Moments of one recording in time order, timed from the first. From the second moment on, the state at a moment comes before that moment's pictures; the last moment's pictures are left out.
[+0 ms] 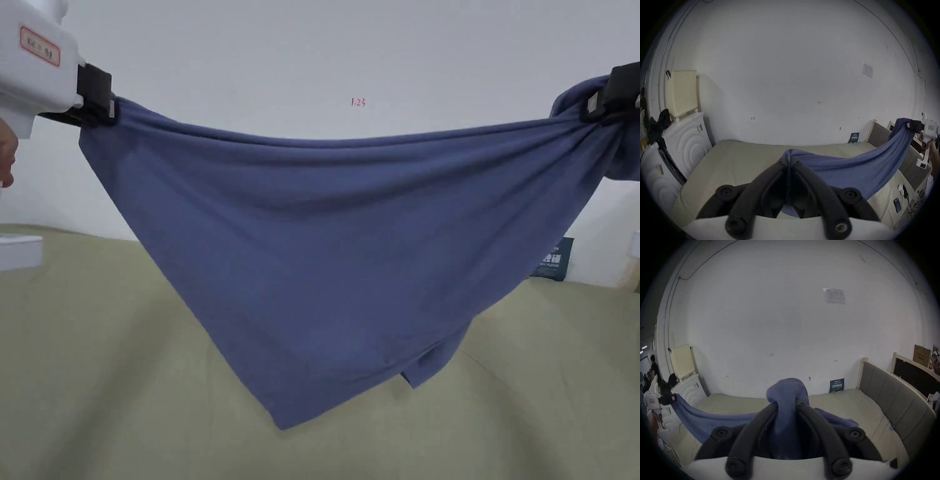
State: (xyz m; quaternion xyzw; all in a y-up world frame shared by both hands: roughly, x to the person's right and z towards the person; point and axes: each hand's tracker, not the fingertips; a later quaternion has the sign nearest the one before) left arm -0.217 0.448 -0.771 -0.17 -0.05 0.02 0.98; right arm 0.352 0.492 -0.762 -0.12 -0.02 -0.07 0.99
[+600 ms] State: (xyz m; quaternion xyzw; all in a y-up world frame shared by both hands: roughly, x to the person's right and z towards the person) left arm -0.202 0.444 -0.800 -0.16 -0.06 0.04 0.99; right arm 0.362 0.473 -0.803 -0.11 -0.02 -0.09 0.99
